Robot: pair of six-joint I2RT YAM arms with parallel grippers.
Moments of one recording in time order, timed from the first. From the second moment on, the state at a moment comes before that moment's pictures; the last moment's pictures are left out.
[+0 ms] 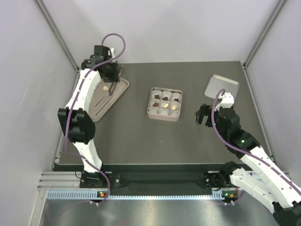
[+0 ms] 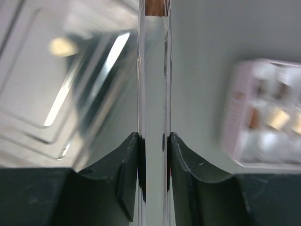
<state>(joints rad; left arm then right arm) -0.07 1.94 1.94 -0.90 0.07 -0.16 0.53 0.70 0.68 -0.36 0.34 0.33</state>
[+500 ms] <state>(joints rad) -0.59 1.58 1.62 -0.92 0.11 -0.22 0.53 0.64 0.70 -0.50 0.34 0.34</state>
